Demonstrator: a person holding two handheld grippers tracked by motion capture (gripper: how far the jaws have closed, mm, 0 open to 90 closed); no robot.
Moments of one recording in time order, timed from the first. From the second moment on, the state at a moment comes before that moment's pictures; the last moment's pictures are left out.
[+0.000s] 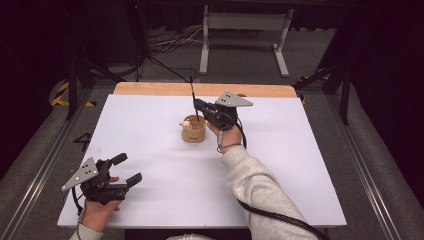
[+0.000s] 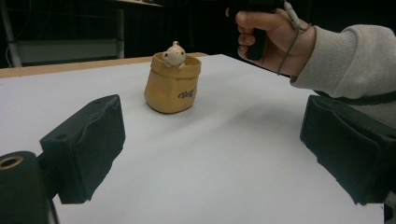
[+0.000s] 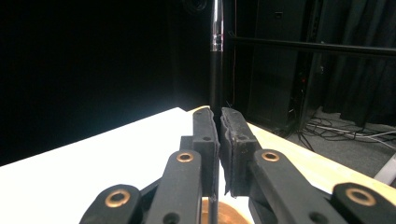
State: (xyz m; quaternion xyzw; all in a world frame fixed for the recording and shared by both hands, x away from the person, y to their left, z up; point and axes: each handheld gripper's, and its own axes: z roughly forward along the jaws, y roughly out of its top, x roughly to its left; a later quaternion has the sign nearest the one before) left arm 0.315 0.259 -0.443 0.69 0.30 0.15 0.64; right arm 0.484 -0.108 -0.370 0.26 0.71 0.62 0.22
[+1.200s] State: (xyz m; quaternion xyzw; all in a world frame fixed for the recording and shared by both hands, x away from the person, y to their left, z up) left arm 0.316 0.258 -0.444 0.69 0.30 0.15 0.64; right arm 0.486 -0.105 -0.414 0.28 0.73 0.59 0.19
